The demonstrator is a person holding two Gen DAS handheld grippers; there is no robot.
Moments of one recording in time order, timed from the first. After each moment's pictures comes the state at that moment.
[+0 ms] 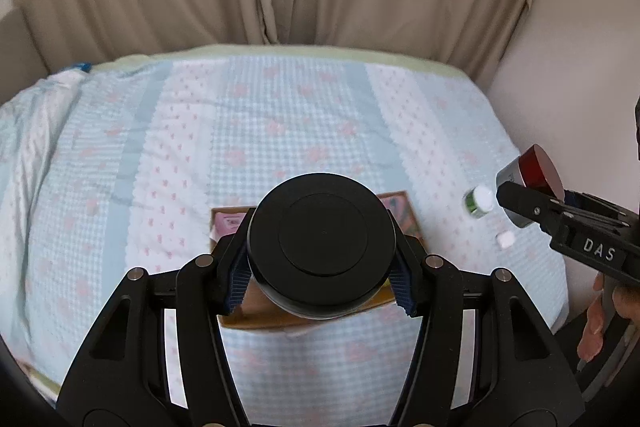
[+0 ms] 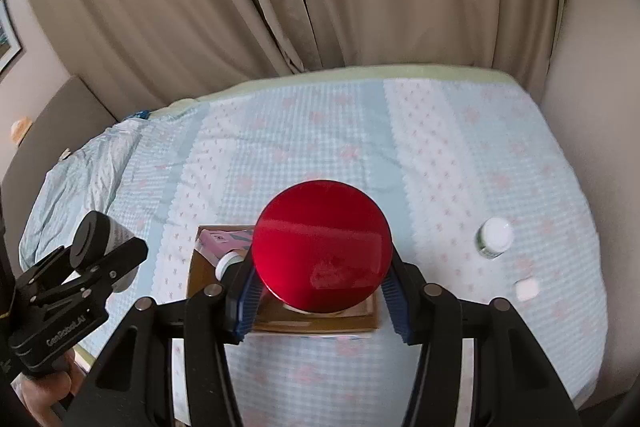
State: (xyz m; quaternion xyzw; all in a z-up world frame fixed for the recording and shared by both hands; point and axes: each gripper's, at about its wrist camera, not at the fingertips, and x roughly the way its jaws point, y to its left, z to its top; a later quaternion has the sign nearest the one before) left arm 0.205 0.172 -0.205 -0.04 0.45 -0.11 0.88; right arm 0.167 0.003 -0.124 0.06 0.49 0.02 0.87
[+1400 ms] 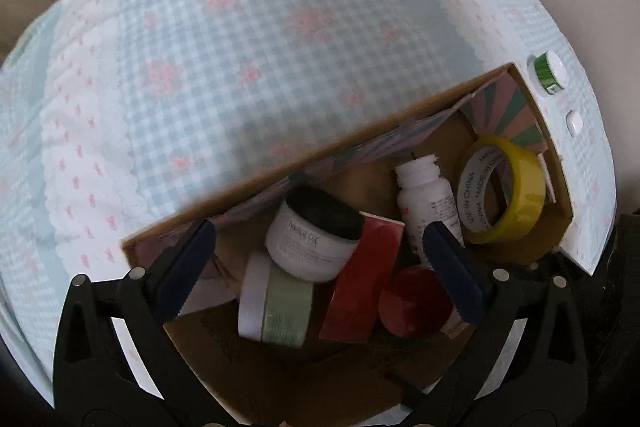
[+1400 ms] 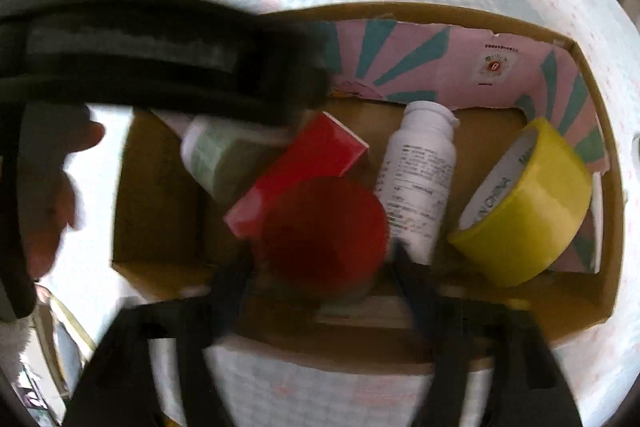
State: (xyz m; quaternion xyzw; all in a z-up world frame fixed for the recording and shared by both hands) left arm 0.338 0.149 -0.426 0.09 0.61 -0.21 0.76; right arm 0.181 0.107 -0.385 0.06 0.63 0.10 0.77
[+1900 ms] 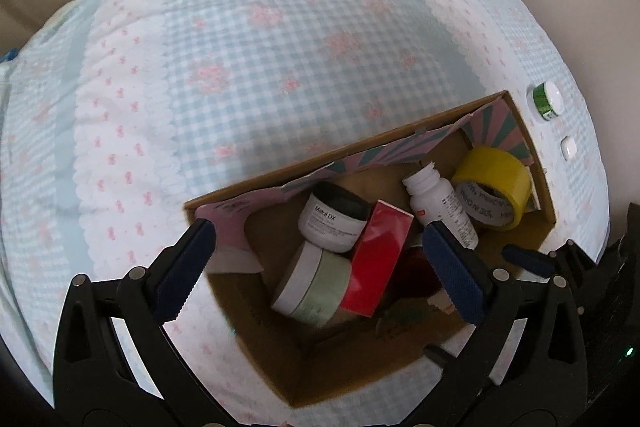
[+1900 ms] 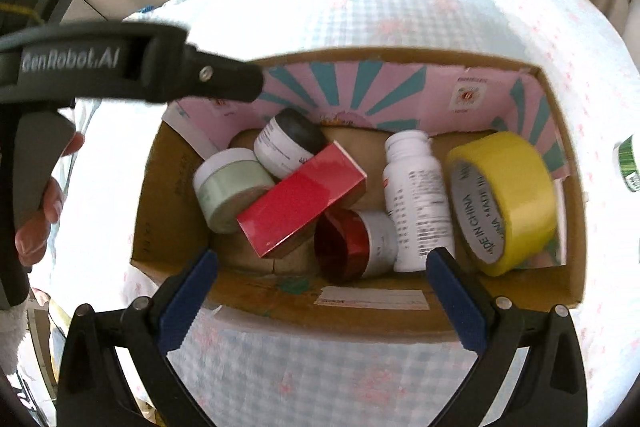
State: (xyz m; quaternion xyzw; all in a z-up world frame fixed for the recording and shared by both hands) left arm 0.321 0.189 -0.385 0.05 0.59 -0.18 0.79; right arm 0.156 0.108 -0.351 0.04 0.60 0.09 0.80
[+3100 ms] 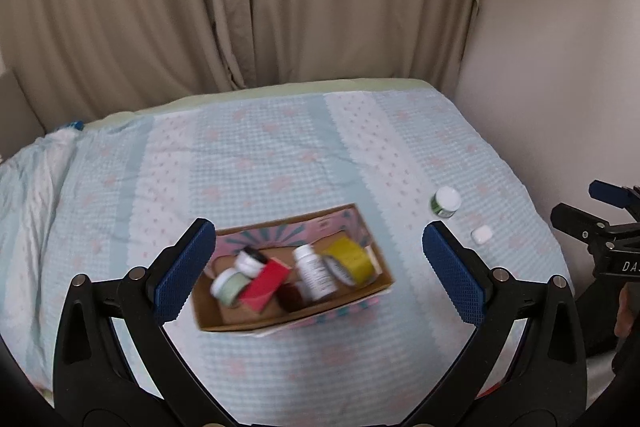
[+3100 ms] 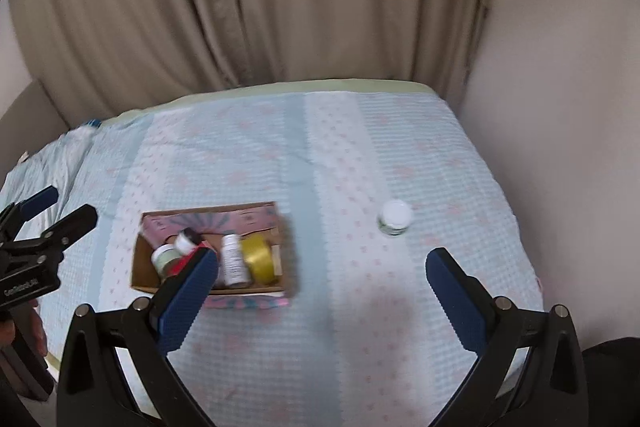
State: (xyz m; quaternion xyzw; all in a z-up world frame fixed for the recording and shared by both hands) left arm 0.133 0.074 -0.148 0.02 0.38 -0.13 0.92; right arm 0.059 -0.066 -0.073 0.00 0.46 -0.08 0.88
